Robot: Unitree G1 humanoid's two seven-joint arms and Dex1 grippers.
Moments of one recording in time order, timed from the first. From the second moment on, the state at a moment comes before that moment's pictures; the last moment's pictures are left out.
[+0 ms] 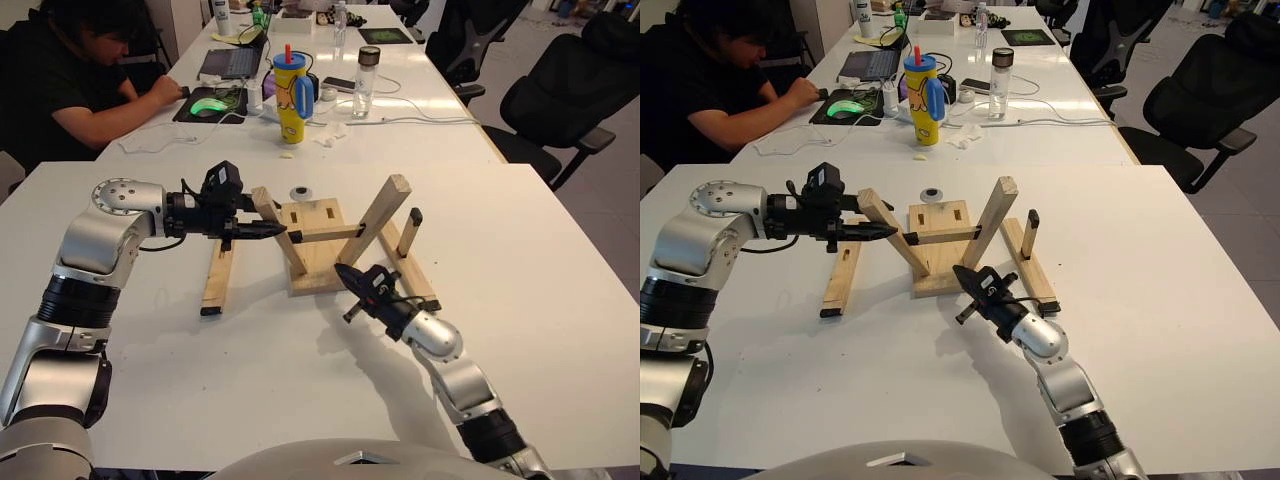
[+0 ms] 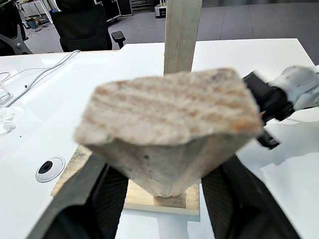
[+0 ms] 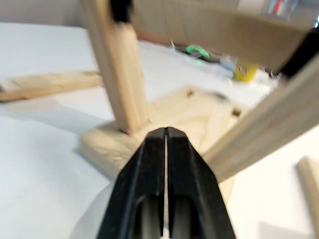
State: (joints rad) left arm -0.61 0.73 -0.17 0.08 -0.43 0.47 -1.20; right arm -0.06 -0.18 0.29 0.06 0.03 0.03 0.38
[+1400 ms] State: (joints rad) left arm -0.51 0.47 -0.05 -0.30 -0.82 0.68 -0.36; right arm -0.21 -0.14 0.36 0.18 -0.03 0.25 0.38
